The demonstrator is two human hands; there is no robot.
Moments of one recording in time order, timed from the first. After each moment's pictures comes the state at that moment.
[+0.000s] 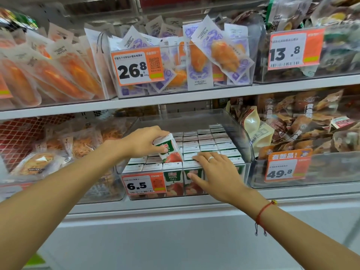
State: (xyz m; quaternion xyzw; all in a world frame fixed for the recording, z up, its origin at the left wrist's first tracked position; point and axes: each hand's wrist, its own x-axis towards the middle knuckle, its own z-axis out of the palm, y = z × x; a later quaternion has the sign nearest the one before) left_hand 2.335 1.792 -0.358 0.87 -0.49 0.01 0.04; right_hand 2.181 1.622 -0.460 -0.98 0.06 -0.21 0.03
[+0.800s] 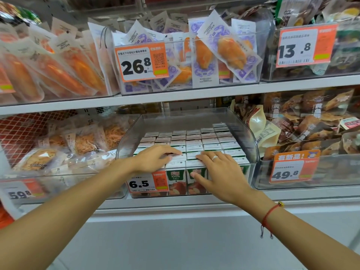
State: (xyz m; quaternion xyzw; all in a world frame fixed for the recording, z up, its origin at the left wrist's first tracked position) left_hand 2.335 1.790 -0.410 0.85 -0.50 -0.08 0.14; right_hand 2.182 1.622 -0.459 -0.98 0.06 -0.21 0.03
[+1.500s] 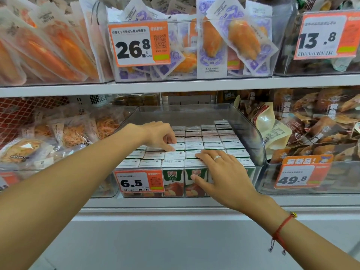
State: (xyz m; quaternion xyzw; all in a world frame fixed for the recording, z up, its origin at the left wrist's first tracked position) left_hand 2.378 1.747 -0.377 0.87 -0.48 -0.06 -0.02; right_hand 2.182 1.617 -0.462 -0.98 0.05 -0.21 0.03
